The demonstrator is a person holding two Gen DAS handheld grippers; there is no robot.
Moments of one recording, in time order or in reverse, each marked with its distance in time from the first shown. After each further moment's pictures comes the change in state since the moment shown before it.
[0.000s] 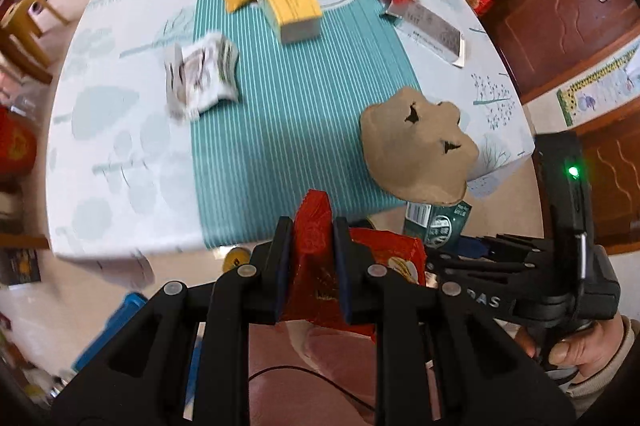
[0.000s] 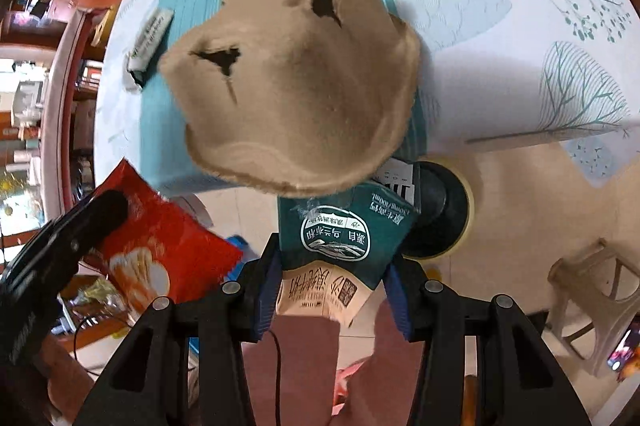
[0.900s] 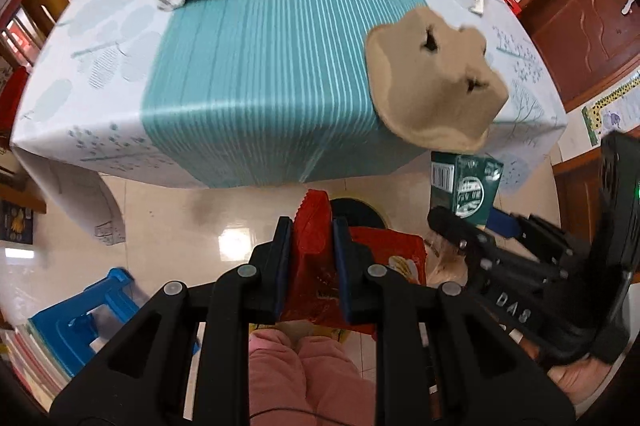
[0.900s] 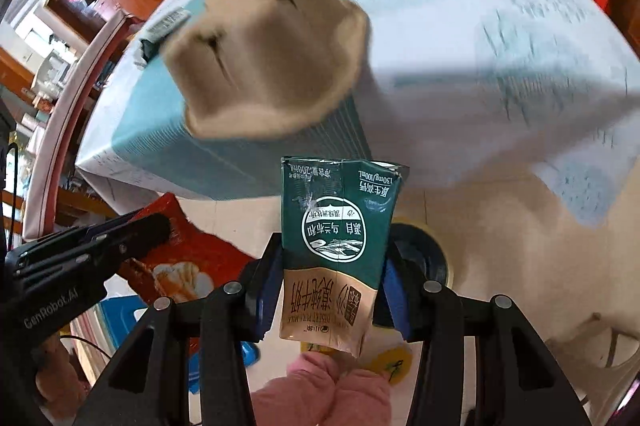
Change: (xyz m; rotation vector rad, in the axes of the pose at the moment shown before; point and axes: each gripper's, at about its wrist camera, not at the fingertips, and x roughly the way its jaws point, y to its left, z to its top) left arm 0.066 -0.027 -0.087 -0.075 -0.064 0.072; right arm 0.049 -0.044 -0.061 -0.118 -0.342 -0.014
